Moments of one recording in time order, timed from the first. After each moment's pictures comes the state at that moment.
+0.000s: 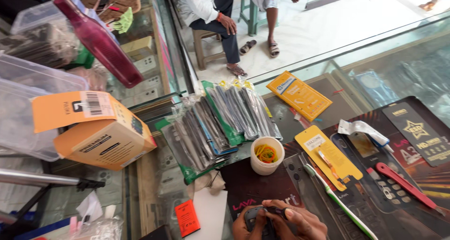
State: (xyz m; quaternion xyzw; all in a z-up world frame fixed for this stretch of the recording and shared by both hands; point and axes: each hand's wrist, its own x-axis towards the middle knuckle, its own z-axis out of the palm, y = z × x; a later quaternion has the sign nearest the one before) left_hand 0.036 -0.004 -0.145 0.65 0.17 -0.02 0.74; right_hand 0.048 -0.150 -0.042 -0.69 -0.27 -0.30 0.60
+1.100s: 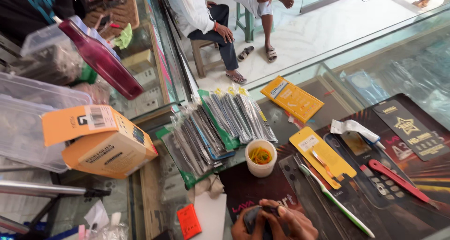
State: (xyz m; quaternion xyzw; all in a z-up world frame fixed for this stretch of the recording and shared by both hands) left_hand 0.037 -0.011 -0.114 0.66 0.13 0.09 0.74; right_hand 0.056 -0.125 -0.045 -0.63 -0.25 -0.44 0.58
